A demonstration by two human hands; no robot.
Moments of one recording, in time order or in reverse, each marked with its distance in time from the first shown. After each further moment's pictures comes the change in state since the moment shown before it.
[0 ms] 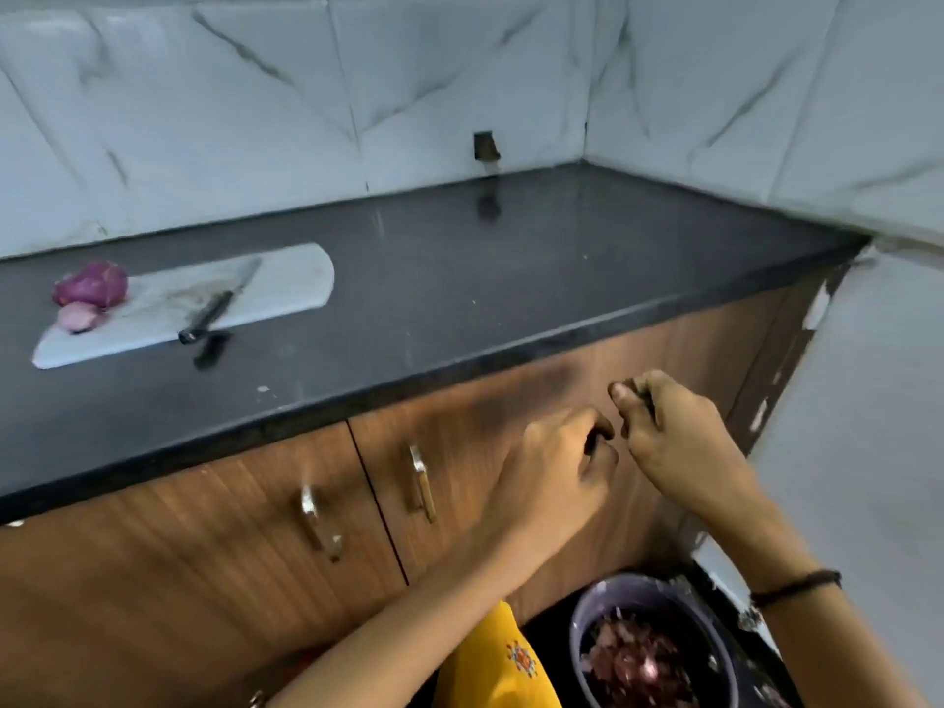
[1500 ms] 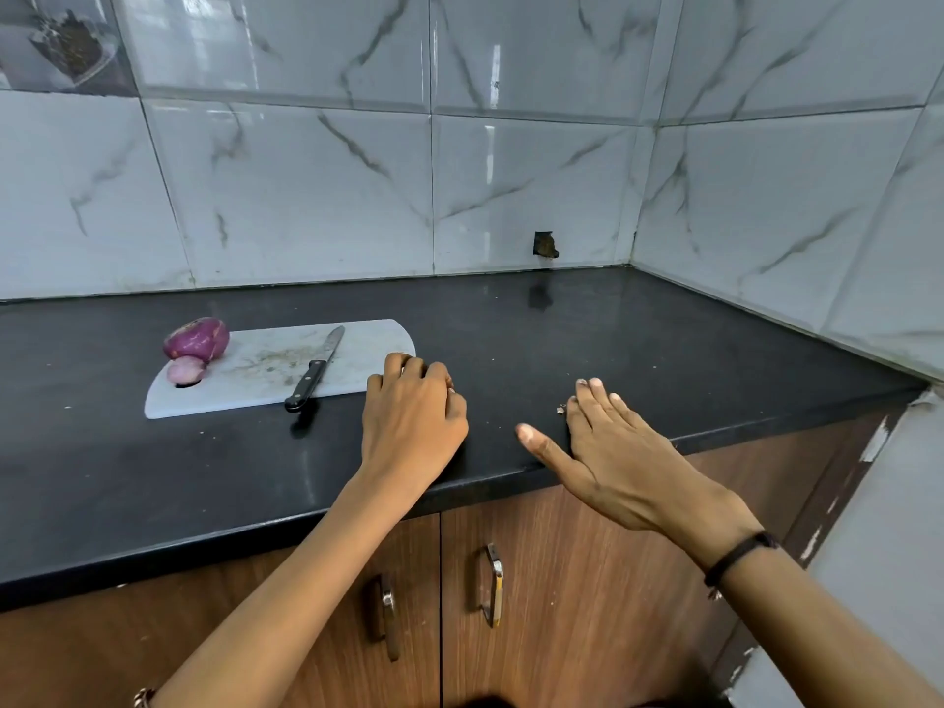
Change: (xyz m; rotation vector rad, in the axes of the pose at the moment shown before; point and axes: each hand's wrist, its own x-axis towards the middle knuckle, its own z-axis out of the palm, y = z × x) left_hand 0.056 -0.083 -0.181 0.714 0.212 -0.313; right_hand 0.064 -0.101 0.053 -0.688 -0.359 -0.335
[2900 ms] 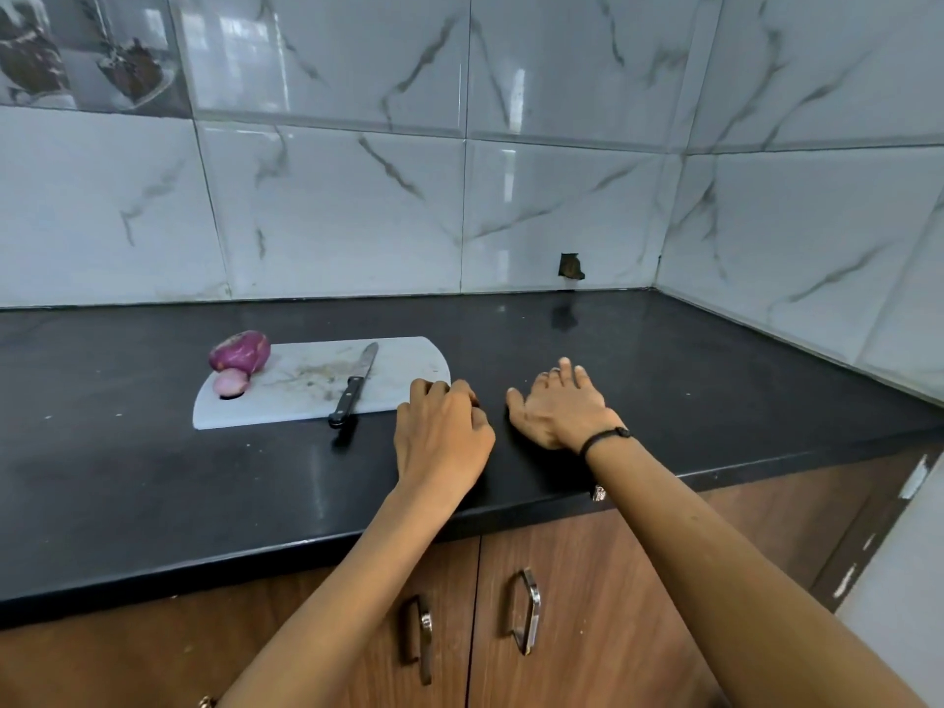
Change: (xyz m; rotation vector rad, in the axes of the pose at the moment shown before) left_hand 0.004 -0.006 -0.006 -0.155 -0.053 -0.155; right_hand 0.124 -0.050 0.000 -0.112 -0.149 0.199
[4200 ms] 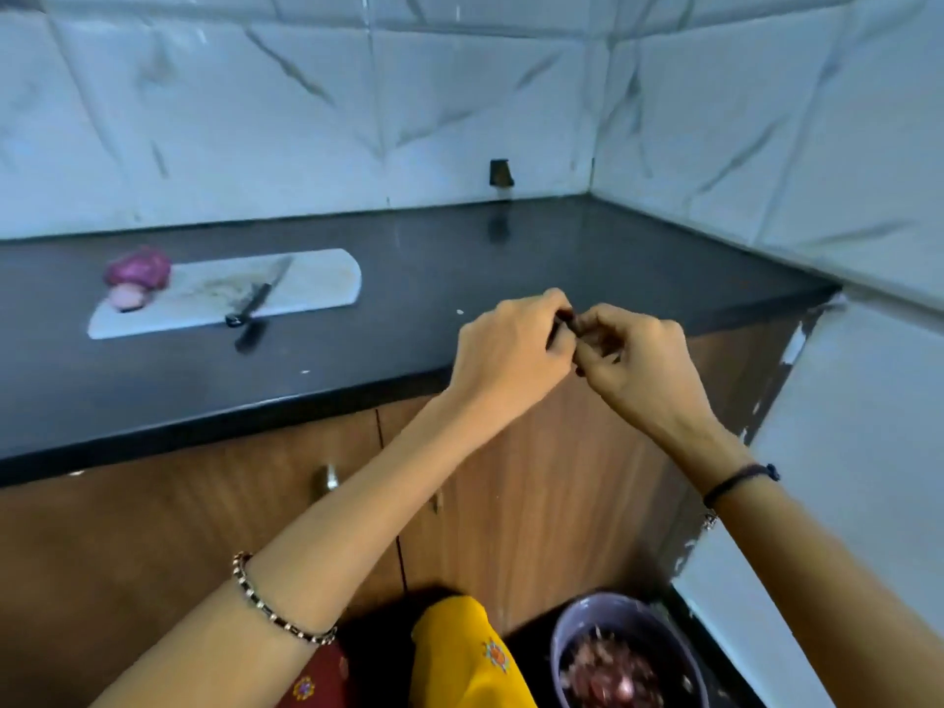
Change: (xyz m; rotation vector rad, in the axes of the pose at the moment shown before) left_hand -0.076 0.134 0.021 -0.148 -0.068 0.427; right_hand -0.158 0.141 0.040 0.650 0.714 -0.210
